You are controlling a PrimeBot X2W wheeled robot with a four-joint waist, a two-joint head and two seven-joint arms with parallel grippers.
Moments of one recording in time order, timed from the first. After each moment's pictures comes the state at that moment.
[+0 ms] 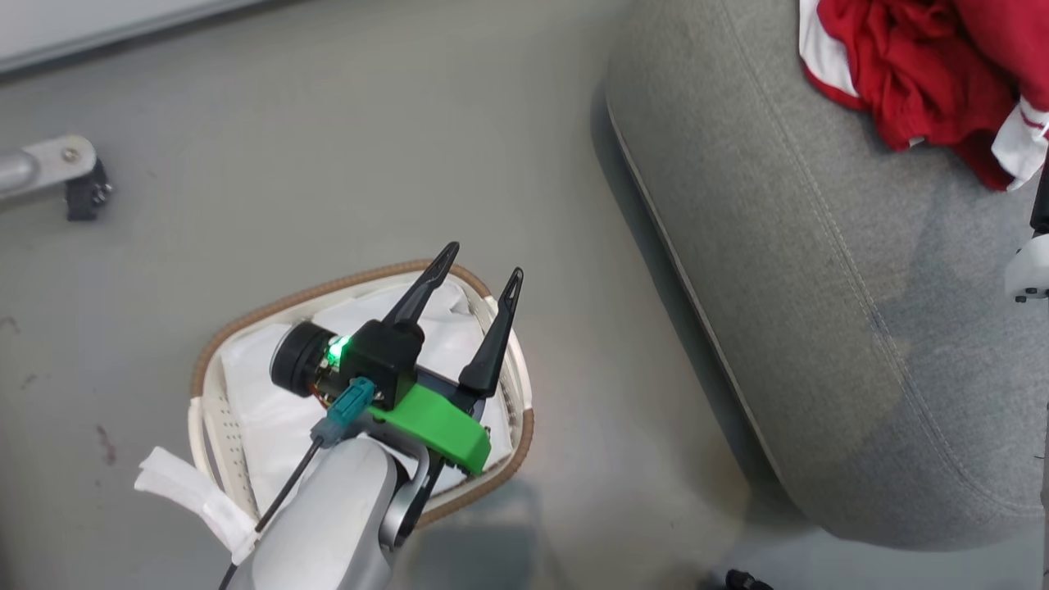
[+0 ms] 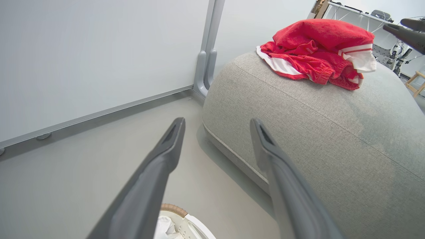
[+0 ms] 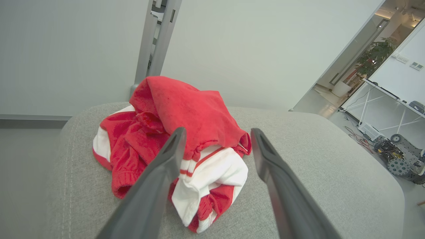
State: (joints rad) left arm -0.43 0.11 -0.55 0.33 -0.31 -0.12 -0.26; right arm -0.58 -0.19 -0.41 0.41 -0.19 0.13 -0.26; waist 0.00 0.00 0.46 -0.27
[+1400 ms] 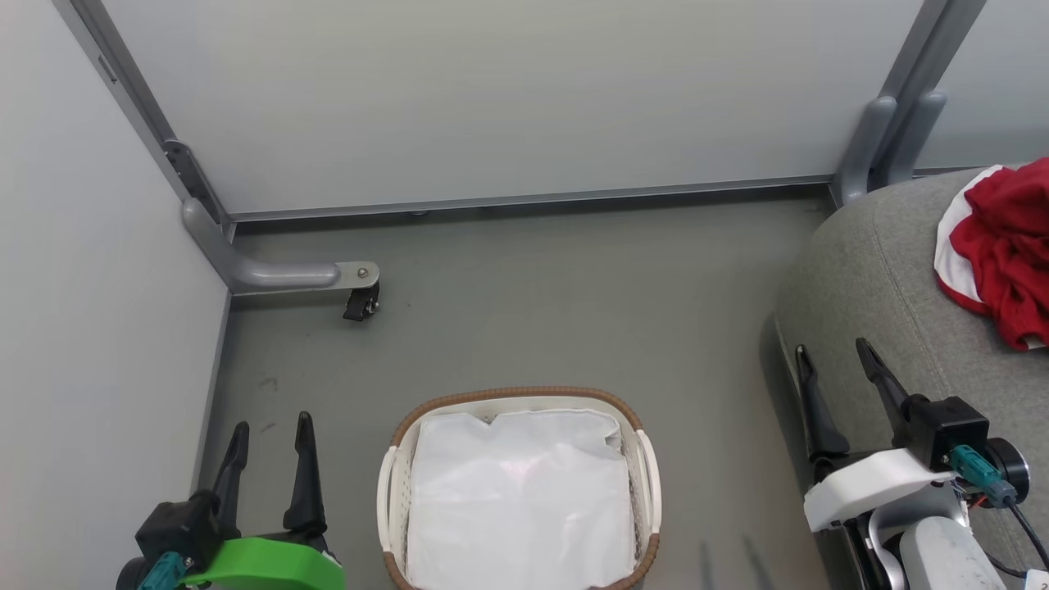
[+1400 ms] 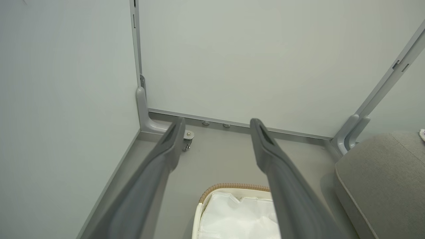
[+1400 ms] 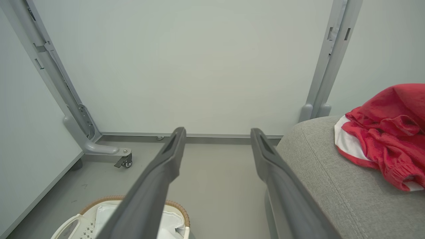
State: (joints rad) left arm 0.01 0.05 -0.04 0.24 -0.31 -0.13 -0.26; right arm -0.13 -0.05 -0.04 0.27 0.11 0.13 -0.26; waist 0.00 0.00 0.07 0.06
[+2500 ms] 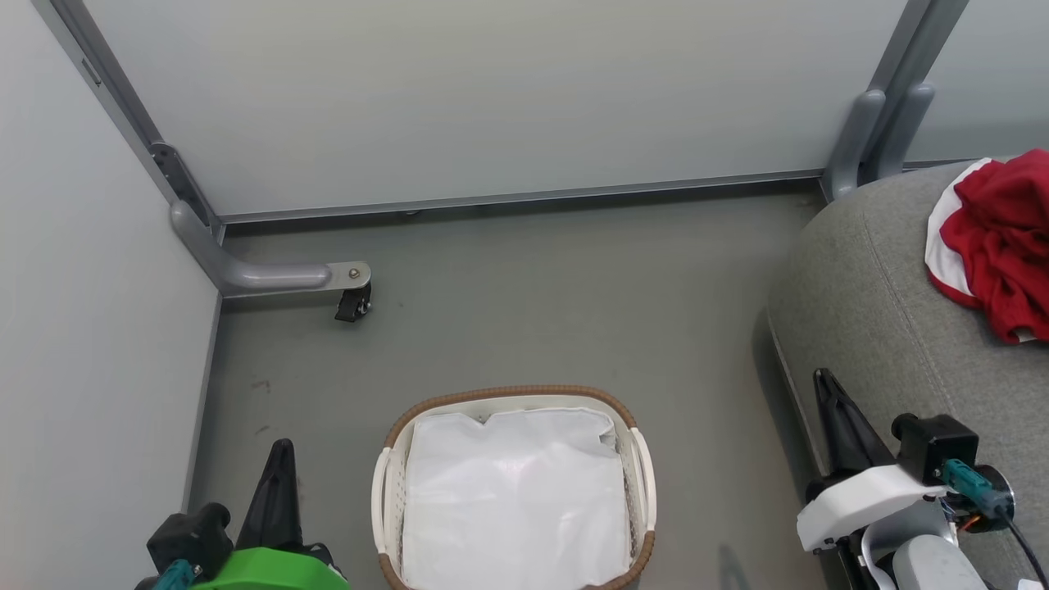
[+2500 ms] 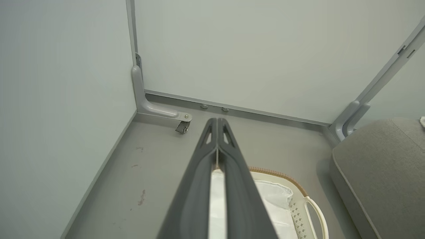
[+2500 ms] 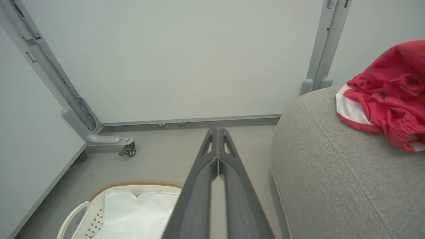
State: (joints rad) left arm 0.01 0.05 -0.05 0.31 -0.33 -0.13 -0.26; right arm -0.11 -0.04 -0.03 0.31 0.15 0.13 -0.25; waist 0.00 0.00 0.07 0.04
